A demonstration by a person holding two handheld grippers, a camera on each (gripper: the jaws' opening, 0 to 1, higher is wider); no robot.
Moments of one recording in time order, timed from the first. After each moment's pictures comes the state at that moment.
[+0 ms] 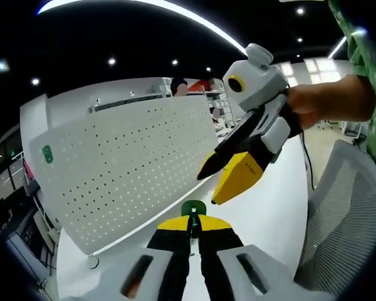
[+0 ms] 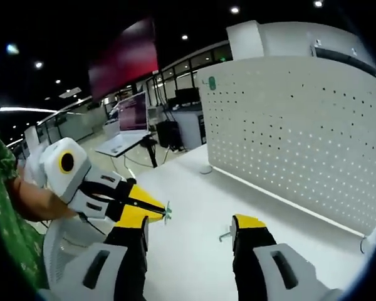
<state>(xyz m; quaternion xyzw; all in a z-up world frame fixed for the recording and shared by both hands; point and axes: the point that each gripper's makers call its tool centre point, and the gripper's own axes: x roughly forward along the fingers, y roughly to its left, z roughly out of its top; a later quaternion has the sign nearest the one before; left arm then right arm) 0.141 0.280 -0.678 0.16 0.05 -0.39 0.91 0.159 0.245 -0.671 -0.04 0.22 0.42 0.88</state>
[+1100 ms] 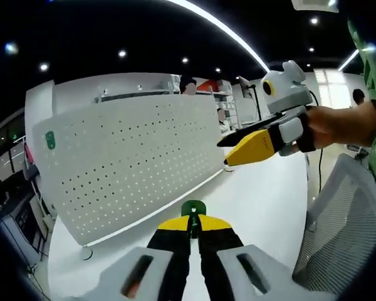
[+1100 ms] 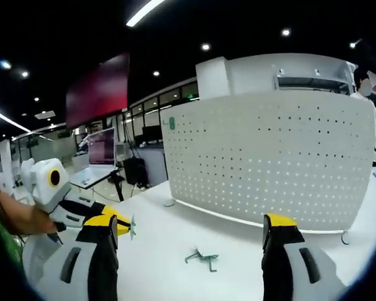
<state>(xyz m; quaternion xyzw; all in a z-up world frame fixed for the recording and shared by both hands) 0.150 0.285 -0.672 0.11 0.07 -0.38 0.92 0.178 0.191 -0.636 0.01 0.10 0.31 0.94</state>
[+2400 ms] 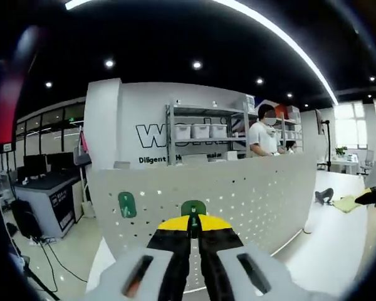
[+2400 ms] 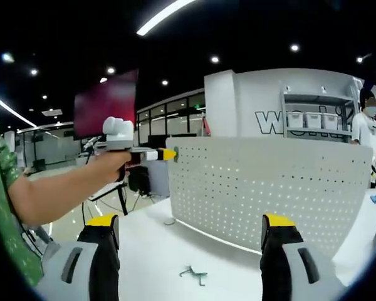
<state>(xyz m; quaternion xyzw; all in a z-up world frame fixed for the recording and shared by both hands) 0.357 0.375 -0.514 0.01 0.02 -0.16 0.99 0.173 0.170 -0.549 -0.01 0.06 0.33 0.94</state>
